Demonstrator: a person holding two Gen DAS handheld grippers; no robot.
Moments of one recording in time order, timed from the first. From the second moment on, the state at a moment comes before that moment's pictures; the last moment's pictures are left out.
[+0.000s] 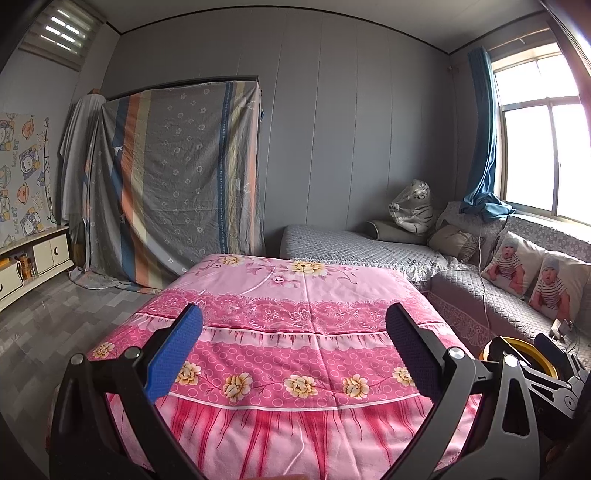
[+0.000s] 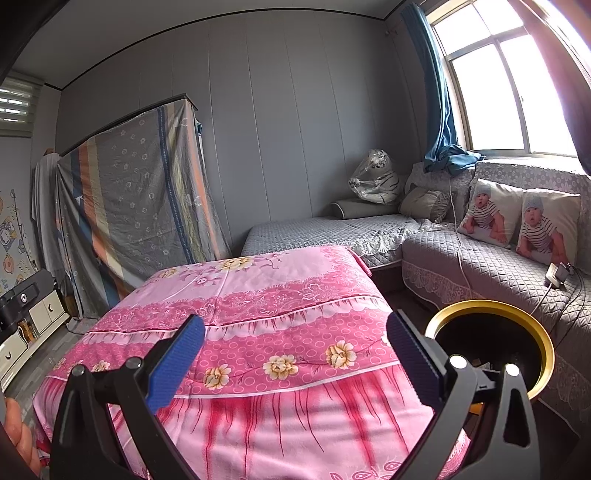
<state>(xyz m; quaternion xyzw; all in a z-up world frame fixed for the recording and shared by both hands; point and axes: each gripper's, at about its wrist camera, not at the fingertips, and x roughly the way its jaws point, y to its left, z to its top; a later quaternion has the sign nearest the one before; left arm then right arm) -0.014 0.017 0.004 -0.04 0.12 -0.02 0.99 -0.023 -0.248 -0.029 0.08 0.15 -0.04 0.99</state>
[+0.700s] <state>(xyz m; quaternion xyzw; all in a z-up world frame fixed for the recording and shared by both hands) -0.010 0.011 0.002 -0.04 0.13 -0.03 0.99 -0.019 -0.247 -0.035 0.08 0.15 -0.04 0.98</state>
